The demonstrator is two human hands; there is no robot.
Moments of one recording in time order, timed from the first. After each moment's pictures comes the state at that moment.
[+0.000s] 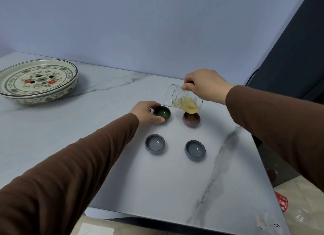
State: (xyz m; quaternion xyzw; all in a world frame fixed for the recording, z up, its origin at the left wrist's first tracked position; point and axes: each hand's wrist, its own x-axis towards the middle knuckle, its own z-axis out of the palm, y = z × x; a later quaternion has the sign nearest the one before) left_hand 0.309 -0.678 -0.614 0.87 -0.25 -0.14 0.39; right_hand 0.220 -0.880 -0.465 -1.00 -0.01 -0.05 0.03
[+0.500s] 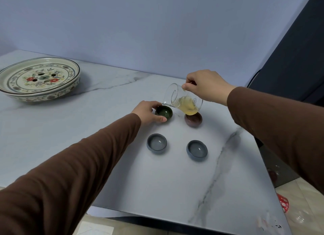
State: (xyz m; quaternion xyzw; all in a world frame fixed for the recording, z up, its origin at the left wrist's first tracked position) left_hand 0.308 -0.677 -0.617 0.87 -0.24 -0.14 0.41; right_hand 0.222 -0.877 -0.470 -1.00 -0.02 -0.07 0.05
